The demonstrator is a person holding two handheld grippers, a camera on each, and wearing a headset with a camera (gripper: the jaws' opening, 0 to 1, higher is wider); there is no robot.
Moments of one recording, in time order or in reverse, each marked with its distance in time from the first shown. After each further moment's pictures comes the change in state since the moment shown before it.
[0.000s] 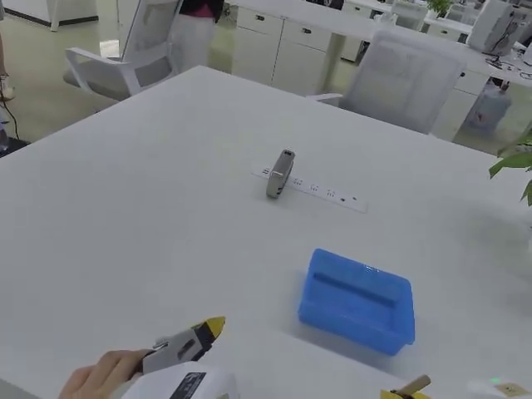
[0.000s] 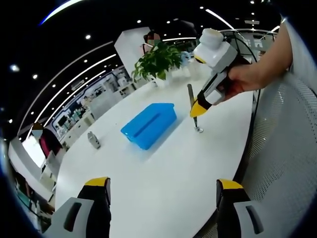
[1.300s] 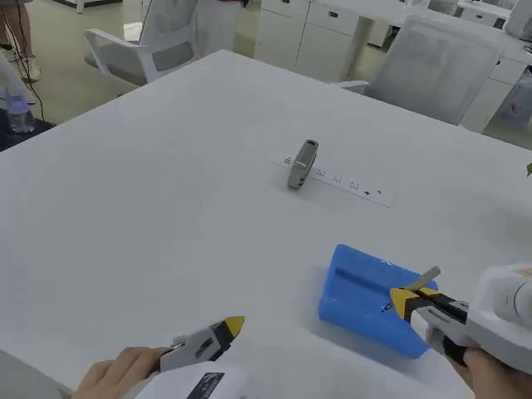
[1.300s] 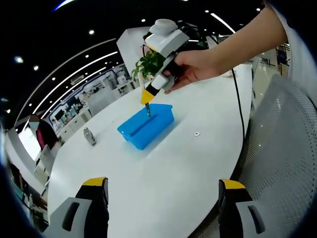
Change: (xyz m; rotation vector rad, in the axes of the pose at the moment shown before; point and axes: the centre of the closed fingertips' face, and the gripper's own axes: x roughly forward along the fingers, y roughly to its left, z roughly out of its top) left arm 0.002 -0.006 -0.001 -0.065 -0.013 -0.041; right arm 0.044 -0.005 0.117 -0.102 -0.110 0.060
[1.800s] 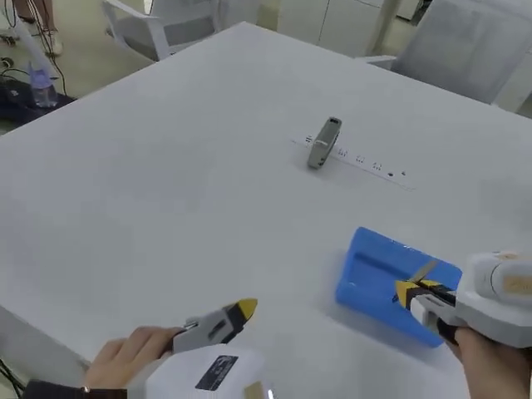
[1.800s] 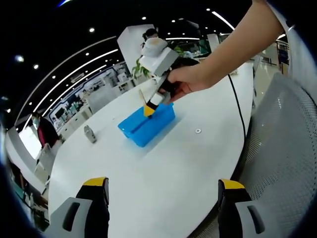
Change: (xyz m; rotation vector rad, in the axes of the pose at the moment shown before) left arm 0.001 0.002 -0.003 0.001 0.026 0.008; right arm 0.040 -0.007 -0.029 -0.001 0.097 -0.002
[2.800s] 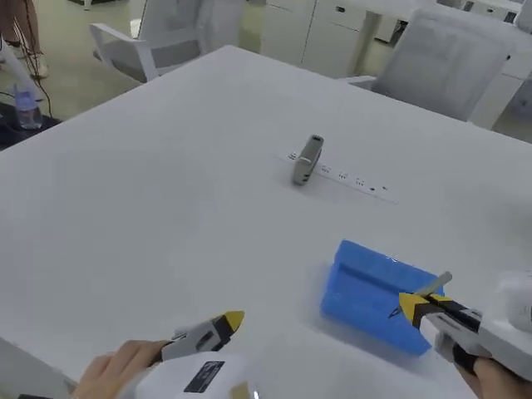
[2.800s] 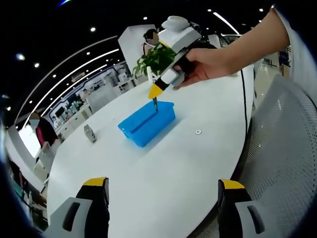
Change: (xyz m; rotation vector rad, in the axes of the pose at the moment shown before) left arm 0.000 0.001 0.001 -0.017 -0.008 -0.006; right arm -0.075 0.014 0.013 0.076 -0.141 -0.001
